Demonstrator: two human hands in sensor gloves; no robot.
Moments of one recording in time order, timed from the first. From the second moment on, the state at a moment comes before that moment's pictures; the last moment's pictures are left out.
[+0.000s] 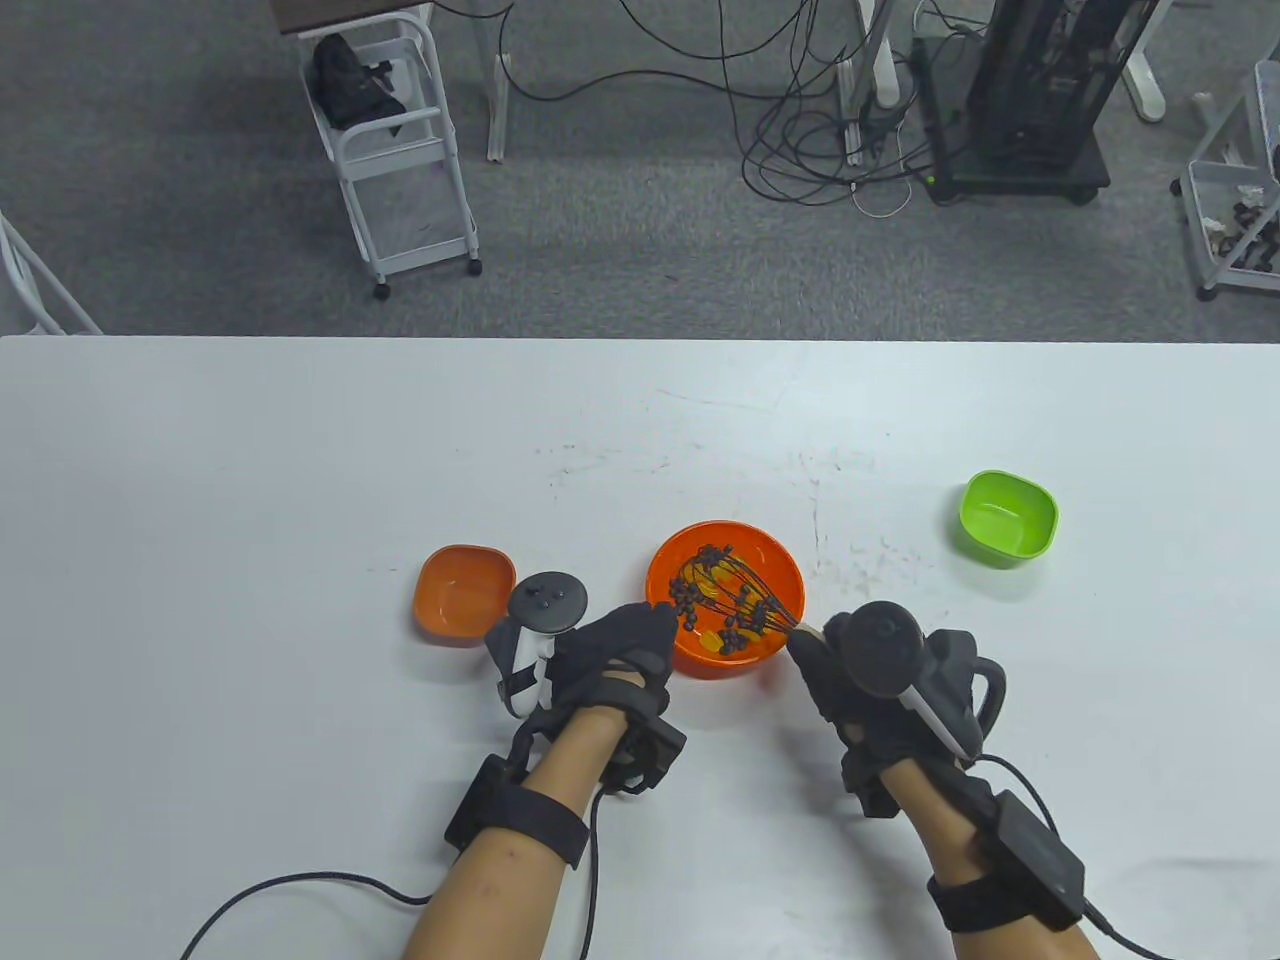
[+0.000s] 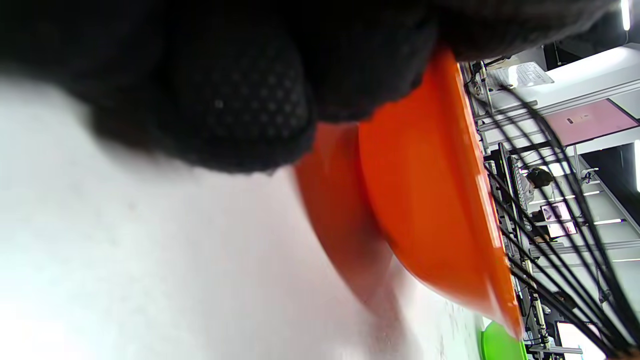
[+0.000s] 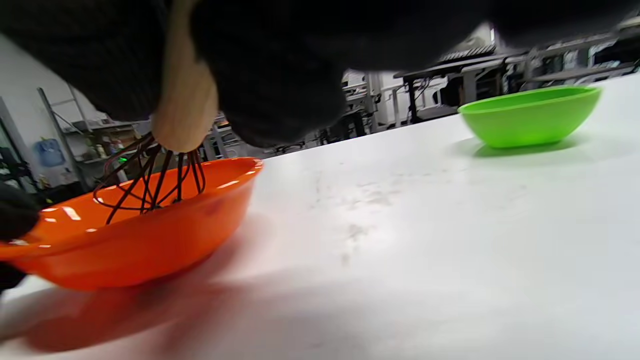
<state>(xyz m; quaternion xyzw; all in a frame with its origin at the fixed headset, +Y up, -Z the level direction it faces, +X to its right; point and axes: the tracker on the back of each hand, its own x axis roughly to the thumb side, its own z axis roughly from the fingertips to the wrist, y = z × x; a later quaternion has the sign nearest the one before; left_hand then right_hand) -0.096 -0.802 -0.281 -0.25 0.11 0.52 0.81 0.178 -0.703 -0.237 -0.01 -0.01 0.99 0.16</state>
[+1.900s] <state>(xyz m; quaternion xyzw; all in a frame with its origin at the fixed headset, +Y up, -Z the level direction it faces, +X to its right) -0.096 -0.802 -0.280 -0.25 0.10 0.52 0.81 0.204 -0.678 -0.237 -0.03 0.01 0.99 0.11</state>
